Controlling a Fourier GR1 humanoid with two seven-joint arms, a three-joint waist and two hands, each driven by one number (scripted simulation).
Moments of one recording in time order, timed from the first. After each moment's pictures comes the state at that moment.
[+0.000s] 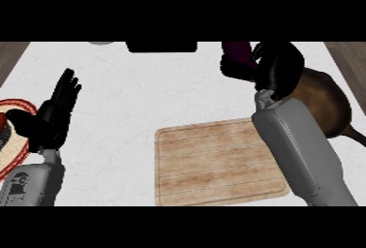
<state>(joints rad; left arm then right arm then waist) -0.23 0.20 0.12 -1.46 0.01 0.05 0.08 -0.75 -0.16 0.20 -1.28 1.09 -0.34 0.99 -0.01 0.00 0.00</state>
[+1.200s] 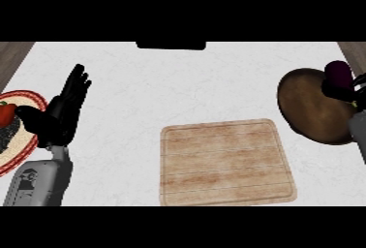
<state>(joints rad) -0.26 0.17 0.09 -1.48 0.00 0.05 0.10 -0.71 -0.50 -0.30 -0.47 0.76 -0.70 0.21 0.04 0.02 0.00</state>
